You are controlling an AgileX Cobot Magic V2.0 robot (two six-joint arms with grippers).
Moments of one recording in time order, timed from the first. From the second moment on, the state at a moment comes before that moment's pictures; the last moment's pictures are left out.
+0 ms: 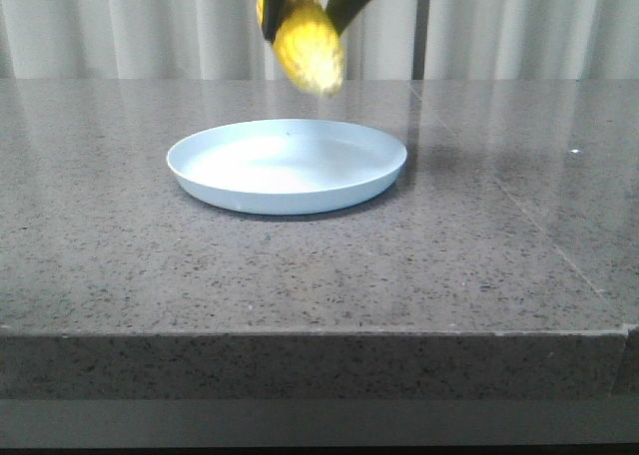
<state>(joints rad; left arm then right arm) -0.63 0.68 -0.87 0.11 0.87 -0.02 0.57 1.96 -1.96 0.02 1.06 0.39</state>
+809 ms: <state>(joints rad) -0.63 0.68 -0.87 0.11 0.86 -0.02 0.57 1.87 -1.93 0.02 1.11 0.21</state>
